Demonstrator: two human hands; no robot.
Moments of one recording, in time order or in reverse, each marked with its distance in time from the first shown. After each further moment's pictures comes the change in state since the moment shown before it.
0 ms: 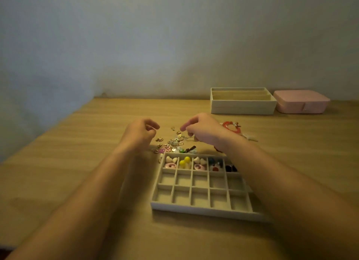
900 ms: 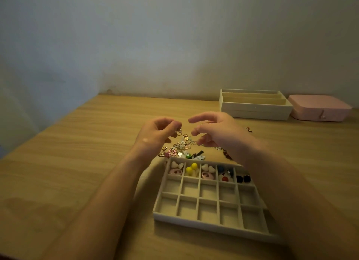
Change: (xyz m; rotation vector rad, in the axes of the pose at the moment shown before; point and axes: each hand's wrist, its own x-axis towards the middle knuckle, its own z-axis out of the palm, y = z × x) left_hand -0.023 0.018 0.009 -0.698 -0.093 0.116; right_hand -0.017 -0.006 -0.010 0.291 -0.030 -0.045
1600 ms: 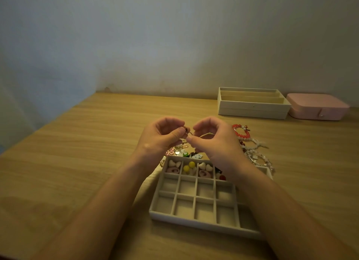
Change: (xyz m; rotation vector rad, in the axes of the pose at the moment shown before) left_hand -0.014 0.002 0.018 -0.367 -0.063 -0.017; right_hand -0.015 0.030 0.019 0.066 0.205 -0.200
